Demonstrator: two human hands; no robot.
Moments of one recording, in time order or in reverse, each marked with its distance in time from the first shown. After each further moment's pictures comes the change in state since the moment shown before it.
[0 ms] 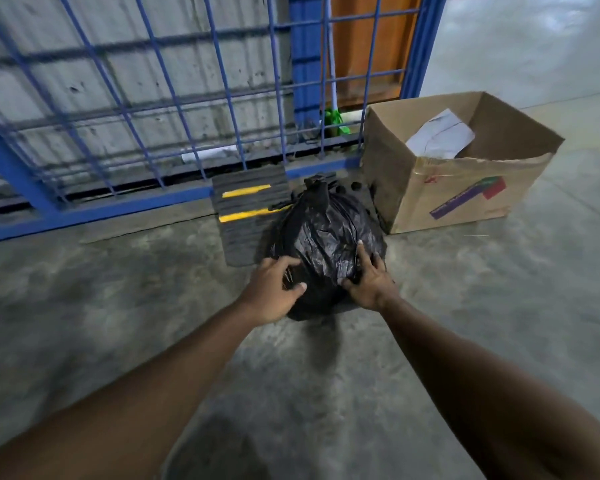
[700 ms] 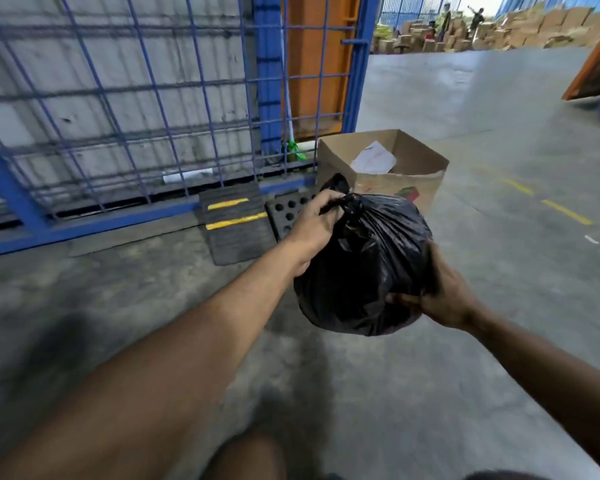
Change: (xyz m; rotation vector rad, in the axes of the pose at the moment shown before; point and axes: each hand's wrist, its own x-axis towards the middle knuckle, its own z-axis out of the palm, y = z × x) left_hand -0.144 0.155 -0.063 -0.770 -0.046 0.377; right_hand -0.319 0.018 -0.126 0.084 0.347 -0.192
